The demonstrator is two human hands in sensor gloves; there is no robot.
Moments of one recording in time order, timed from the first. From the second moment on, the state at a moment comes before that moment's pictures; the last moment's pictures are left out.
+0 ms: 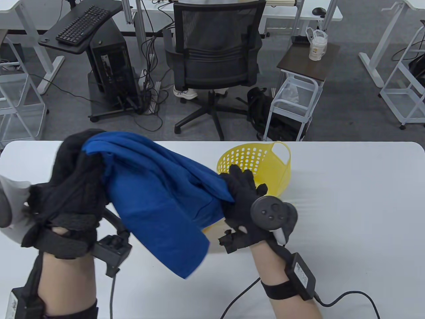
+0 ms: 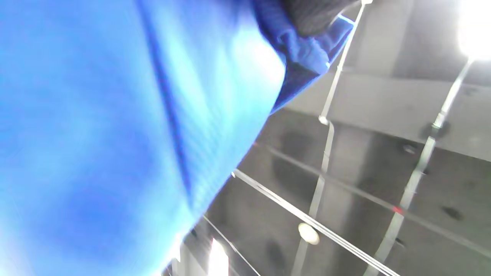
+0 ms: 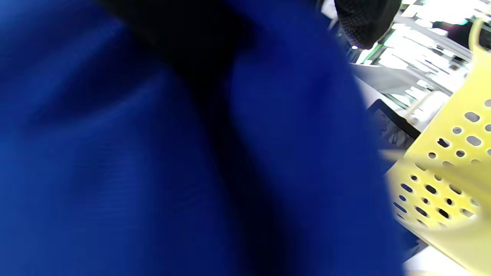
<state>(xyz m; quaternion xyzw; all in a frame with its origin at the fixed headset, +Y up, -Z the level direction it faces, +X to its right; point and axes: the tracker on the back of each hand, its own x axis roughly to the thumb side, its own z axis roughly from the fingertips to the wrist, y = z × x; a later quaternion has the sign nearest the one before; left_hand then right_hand) -0.284 -0.415 -0.243 0.22 -0.21 0.66 0.68 0.122 -0.584 -0.347 0.12 -0.21 0.81 0.53</state>
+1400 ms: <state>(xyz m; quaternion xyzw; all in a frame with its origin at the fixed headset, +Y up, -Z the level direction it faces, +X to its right) -0.142 -0.623 -0.341 -0.06 -0.38 0.75 0.54 0.066 -0.644 -0.352 0.20 0.22 0.49 0.82</state>
